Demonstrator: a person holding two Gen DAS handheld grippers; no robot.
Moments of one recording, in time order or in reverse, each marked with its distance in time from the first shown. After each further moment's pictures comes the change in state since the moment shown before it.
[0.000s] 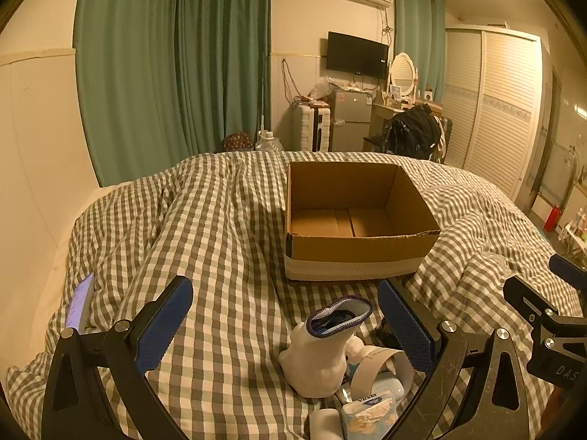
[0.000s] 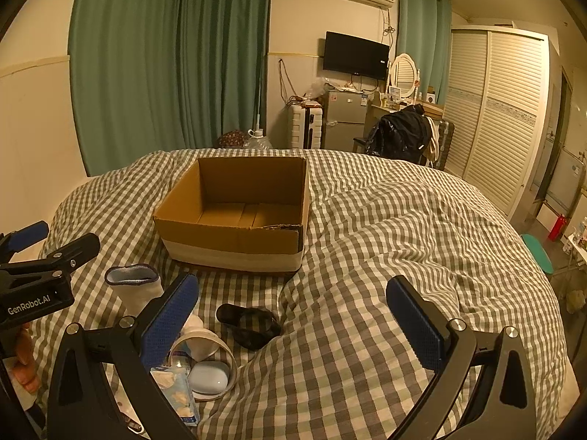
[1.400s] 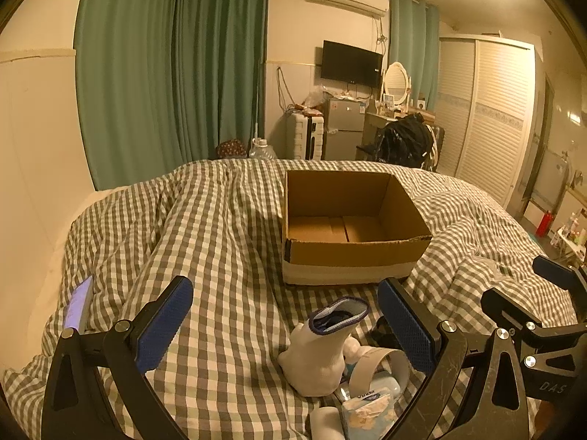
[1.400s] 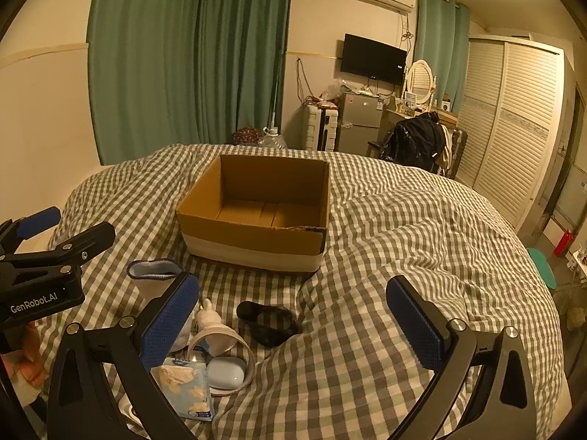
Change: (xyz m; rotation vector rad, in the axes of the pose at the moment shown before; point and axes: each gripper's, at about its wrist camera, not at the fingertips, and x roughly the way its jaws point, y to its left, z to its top) left arm -0.009 0.009 -0.004 -0.002 -0.028 -0.046; right arm -0.007 0.024 0.002 -0.054 0.010 0.023
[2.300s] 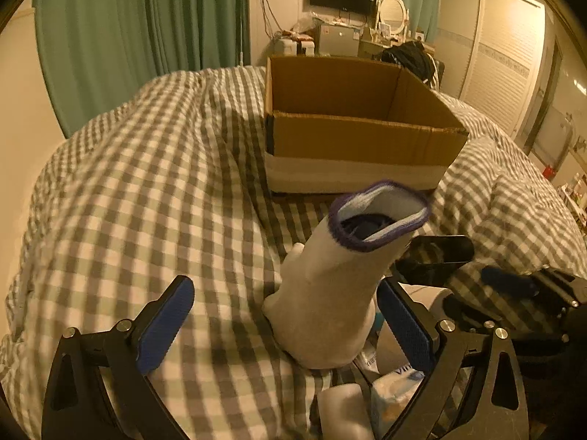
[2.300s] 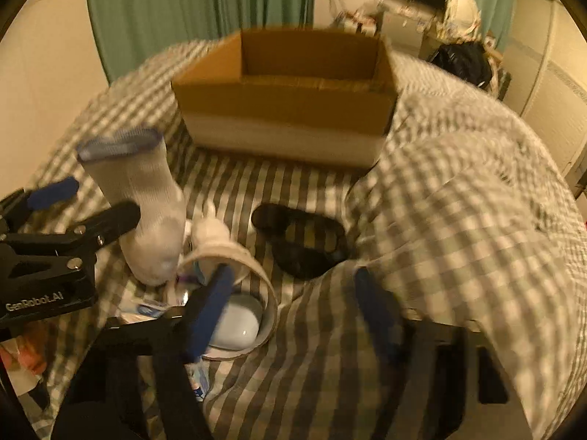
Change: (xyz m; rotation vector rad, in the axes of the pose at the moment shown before) left arm 0.100 -0.012 -0.059 0.049 0.290 -0.035; right arm 0.111 0.017 -0.065 -0.031 0.361 0.133
